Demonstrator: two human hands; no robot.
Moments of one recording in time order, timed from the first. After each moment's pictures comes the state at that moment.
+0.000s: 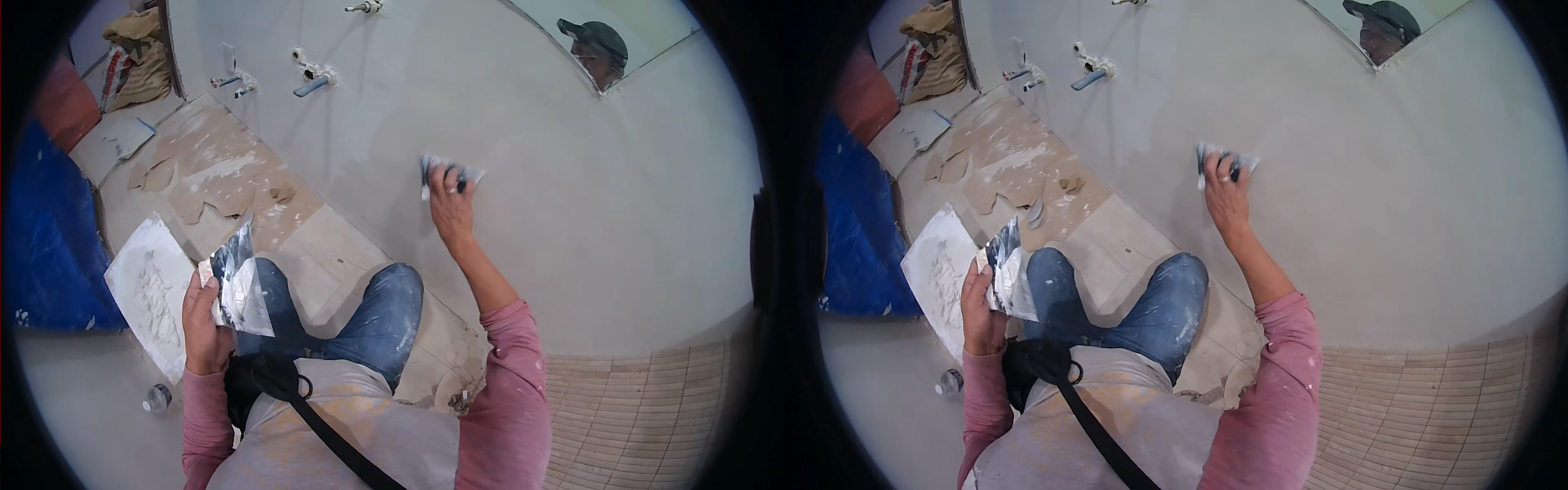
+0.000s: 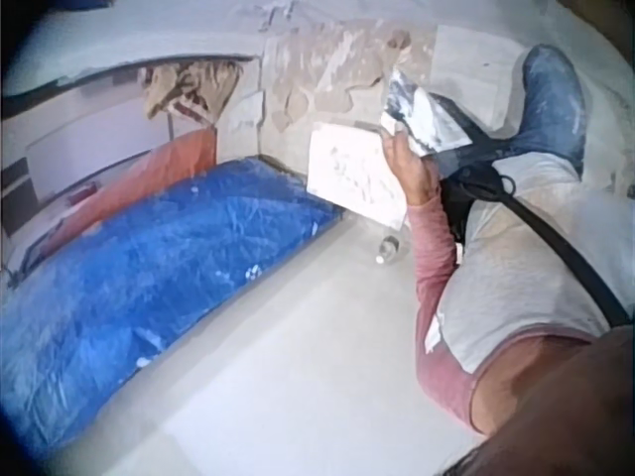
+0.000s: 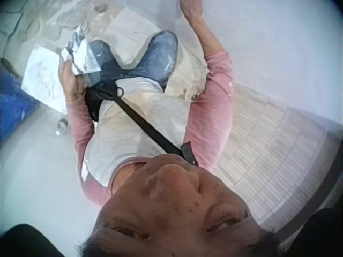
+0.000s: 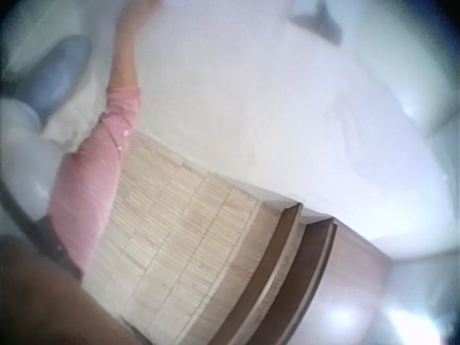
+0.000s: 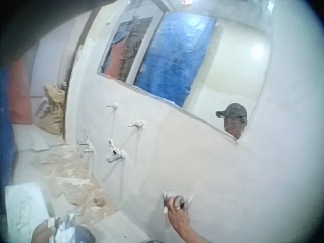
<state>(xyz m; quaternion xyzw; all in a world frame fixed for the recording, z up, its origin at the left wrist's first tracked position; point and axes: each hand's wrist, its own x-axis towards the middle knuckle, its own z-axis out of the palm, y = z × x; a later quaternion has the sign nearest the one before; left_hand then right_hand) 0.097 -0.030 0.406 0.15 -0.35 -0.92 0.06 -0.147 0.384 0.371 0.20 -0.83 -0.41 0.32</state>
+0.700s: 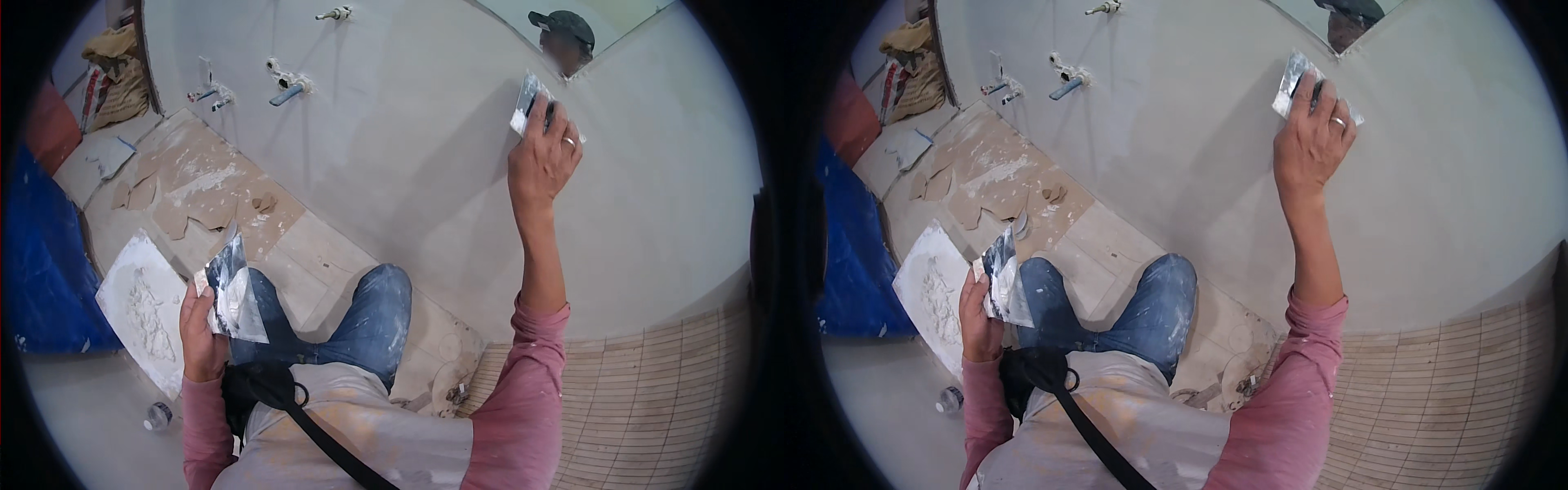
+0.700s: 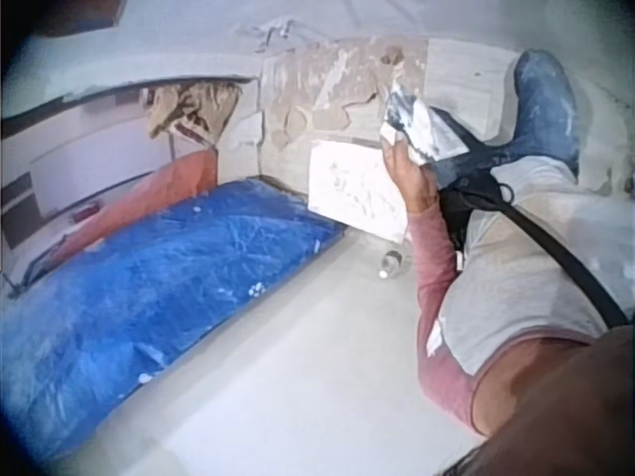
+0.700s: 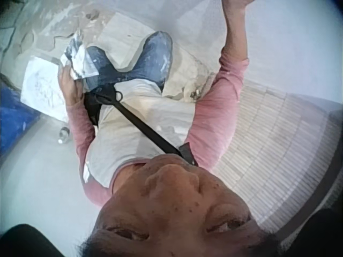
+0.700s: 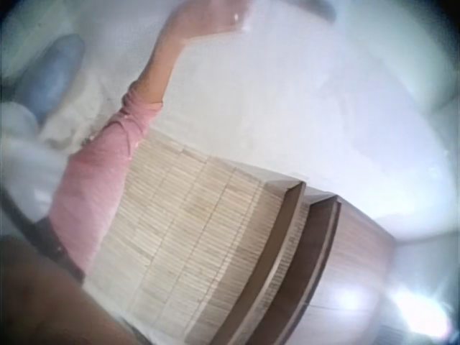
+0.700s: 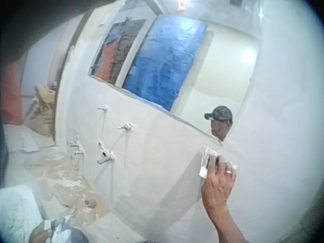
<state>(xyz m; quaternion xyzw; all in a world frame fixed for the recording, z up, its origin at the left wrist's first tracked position) 0.094 -0.034 0.396 0.12 -0.35 -0.93 0.04 -0.117 0.381 0.610 0.02 -0.78 -0.32 0.53</state>
